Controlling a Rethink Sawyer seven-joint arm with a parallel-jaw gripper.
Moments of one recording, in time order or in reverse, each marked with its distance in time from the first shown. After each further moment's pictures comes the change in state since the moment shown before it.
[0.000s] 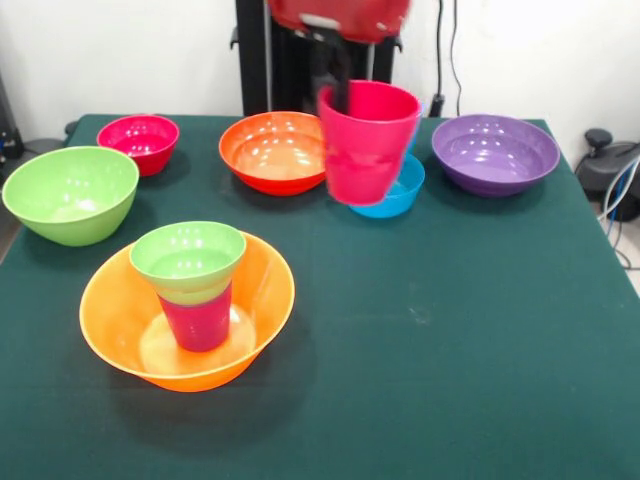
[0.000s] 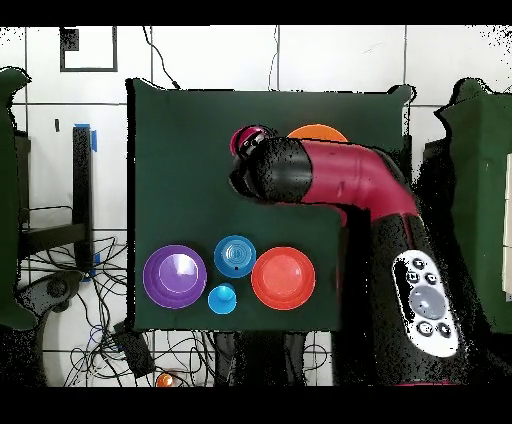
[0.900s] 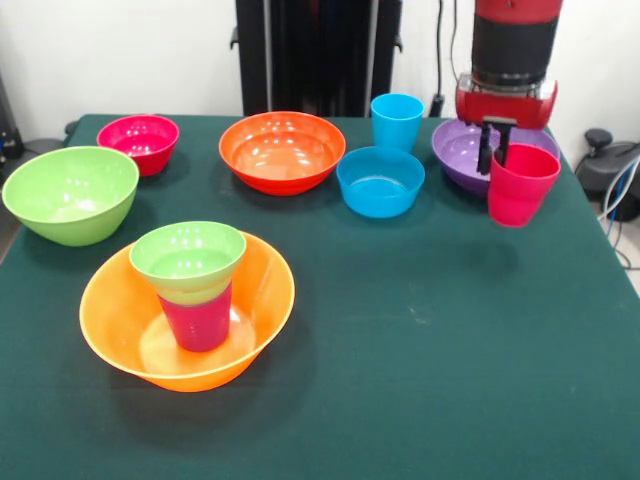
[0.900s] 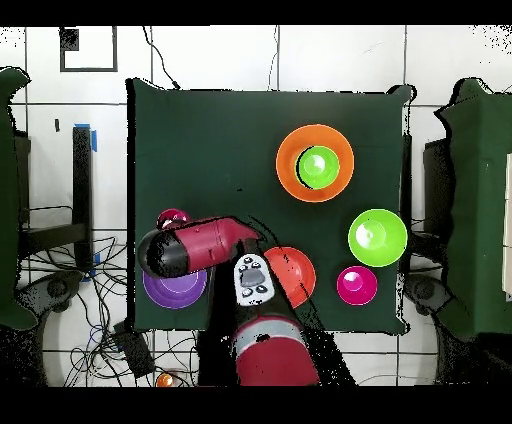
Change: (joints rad) arm 0.358 0.184 -0.126 0.297 -0.051 -0.430 0.010
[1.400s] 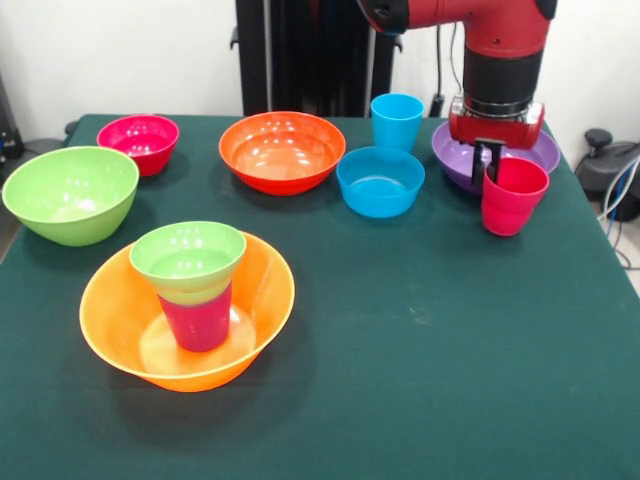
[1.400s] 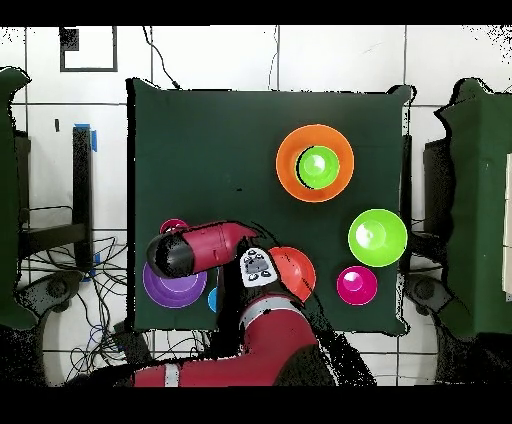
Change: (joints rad) arm -0.010 0.114 0.016 -0.001 -0.002 -0.024 0.000
